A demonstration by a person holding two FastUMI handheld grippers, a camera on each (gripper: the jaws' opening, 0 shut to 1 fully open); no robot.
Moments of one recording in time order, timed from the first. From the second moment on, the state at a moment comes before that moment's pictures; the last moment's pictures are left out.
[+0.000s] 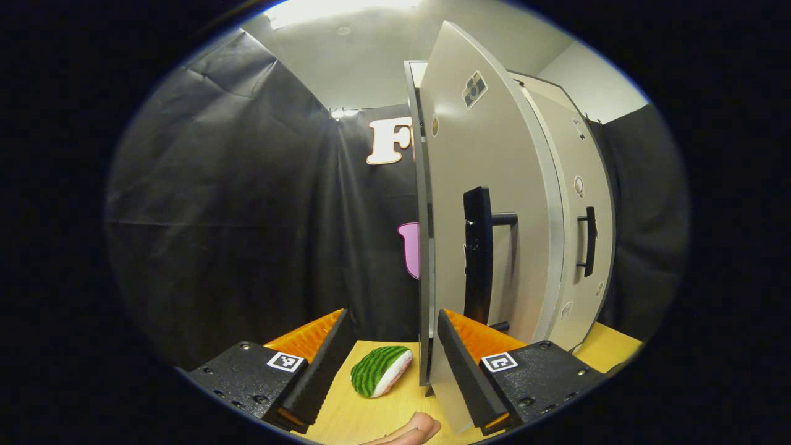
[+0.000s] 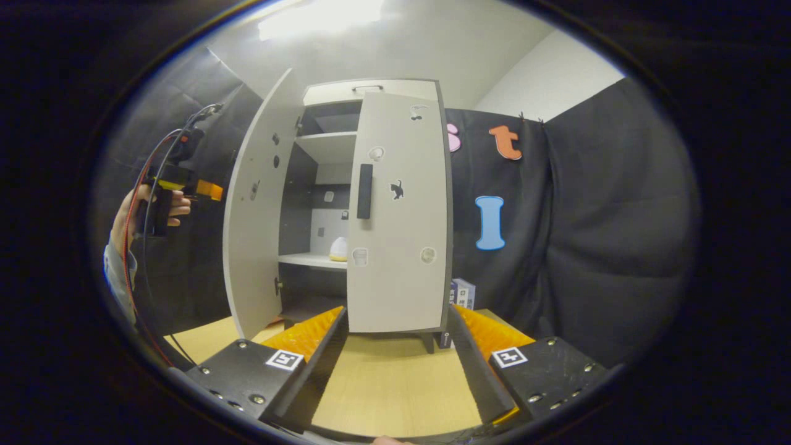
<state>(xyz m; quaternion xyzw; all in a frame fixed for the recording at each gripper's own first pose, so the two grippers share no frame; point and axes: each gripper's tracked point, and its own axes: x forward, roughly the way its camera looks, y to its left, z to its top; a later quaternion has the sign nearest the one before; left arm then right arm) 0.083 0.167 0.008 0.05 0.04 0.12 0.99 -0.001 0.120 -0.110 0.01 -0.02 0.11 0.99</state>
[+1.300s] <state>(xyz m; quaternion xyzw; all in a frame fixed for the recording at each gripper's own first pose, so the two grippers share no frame) 0.153 0.018 -0.036 -0.01 0.06 -0.01 1.00 0.011 0.101 -0.123 0.05 0.01 0.08 1.00</state>
